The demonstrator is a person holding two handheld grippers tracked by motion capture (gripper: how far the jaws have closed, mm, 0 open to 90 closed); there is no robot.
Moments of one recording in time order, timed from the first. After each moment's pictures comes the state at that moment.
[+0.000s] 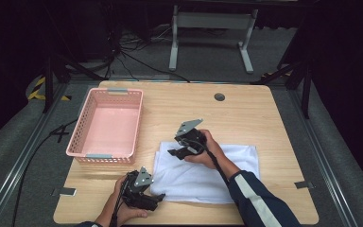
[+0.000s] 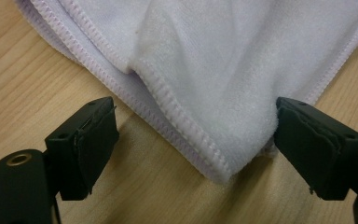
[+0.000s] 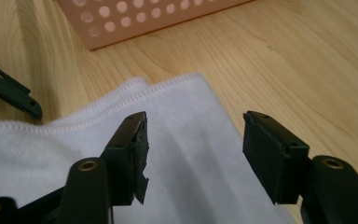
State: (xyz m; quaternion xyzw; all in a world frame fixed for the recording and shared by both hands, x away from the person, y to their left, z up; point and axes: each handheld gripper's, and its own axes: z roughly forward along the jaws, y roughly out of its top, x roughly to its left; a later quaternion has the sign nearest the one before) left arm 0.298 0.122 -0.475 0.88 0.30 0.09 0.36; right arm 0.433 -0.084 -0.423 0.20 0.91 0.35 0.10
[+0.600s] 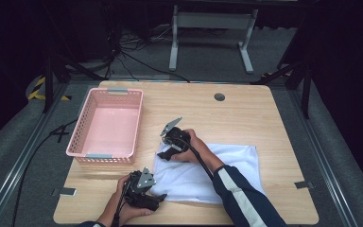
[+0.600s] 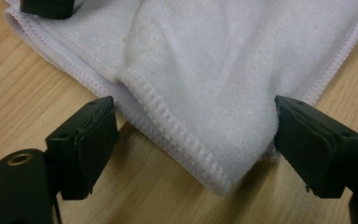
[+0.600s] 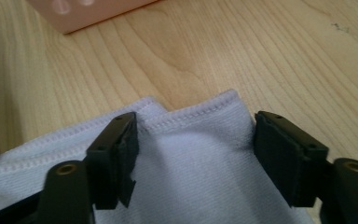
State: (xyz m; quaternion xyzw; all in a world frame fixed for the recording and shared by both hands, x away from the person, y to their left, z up) left arm 0.299 0.115 -0.475 0.89 0.28 0.10 0.36; right arm 0.459 -0.049 -0.452 0.20 0.93 0.30 0.05
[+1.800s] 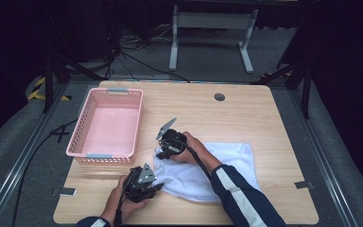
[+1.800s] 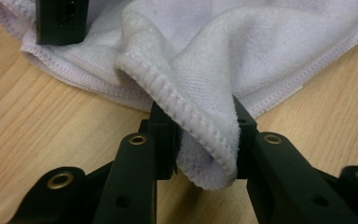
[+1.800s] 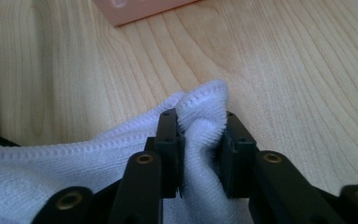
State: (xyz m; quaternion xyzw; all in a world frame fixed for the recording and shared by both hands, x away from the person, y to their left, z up) left arm 0.307 0.117 -0.467 0.89 0.28 0.10 0.35; right arm 0.453 -0.038 -0.446 0.15 0.95 0.28 0.01
